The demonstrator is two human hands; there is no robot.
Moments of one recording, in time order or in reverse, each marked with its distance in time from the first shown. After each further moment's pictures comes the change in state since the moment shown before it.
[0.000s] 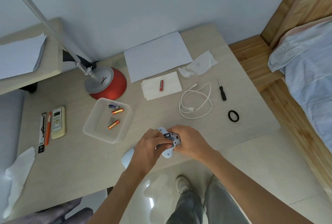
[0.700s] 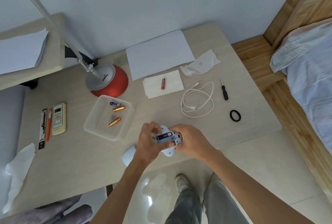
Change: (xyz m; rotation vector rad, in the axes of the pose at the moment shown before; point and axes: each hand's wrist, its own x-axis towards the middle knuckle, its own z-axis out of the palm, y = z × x) left_hand 0.012 -0.007 0.007 -0.288 0.058 -0.443; right_hand 0.002 0.006 0.004 -0.030 0.017 -0.016
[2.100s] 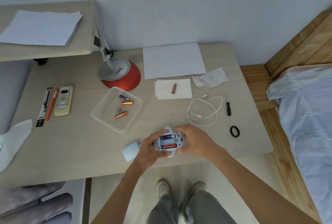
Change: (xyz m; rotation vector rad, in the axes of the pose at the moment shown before) left_hand -0.020 -0.036 0.011 -0.616 -0.150 -0.074; right_hand 0.008 -0.029 -0.046 -0.238 -0.248 0.052
